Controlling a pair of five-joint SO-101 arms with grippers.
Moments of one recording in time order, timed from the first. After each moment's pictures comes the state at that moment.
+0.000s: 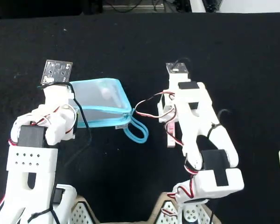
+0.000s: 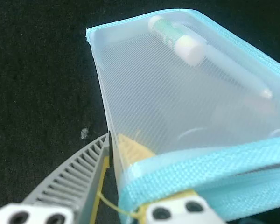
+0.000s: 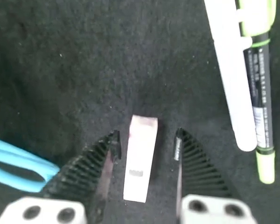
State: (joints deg) left arm -2.2 -50.1 41.4 72.6 -5.6; right arm -4.3 3.0 28.1 64.7 -1.3
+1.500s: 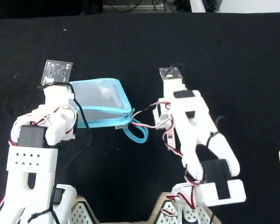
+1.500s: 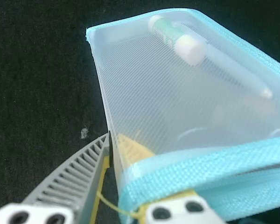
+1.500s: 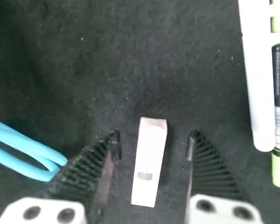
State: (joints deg) left arm -2.2 -50.1 41.7 72.6 -5.6; right arm -7.3 -3.1 37.1 59.5 0.0
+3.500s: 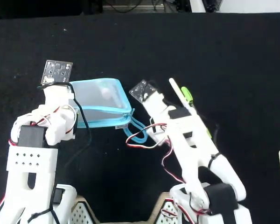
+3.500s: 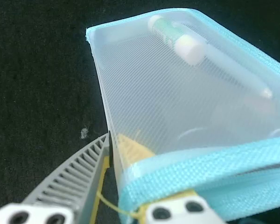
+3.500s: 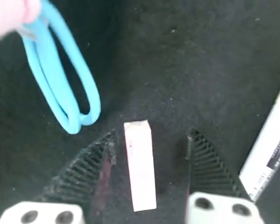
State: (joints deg) left arm -2.2 -50.1 41.7 72.6 -5.6; right arm -13.3 -18.0 51.7 52.4 30.9
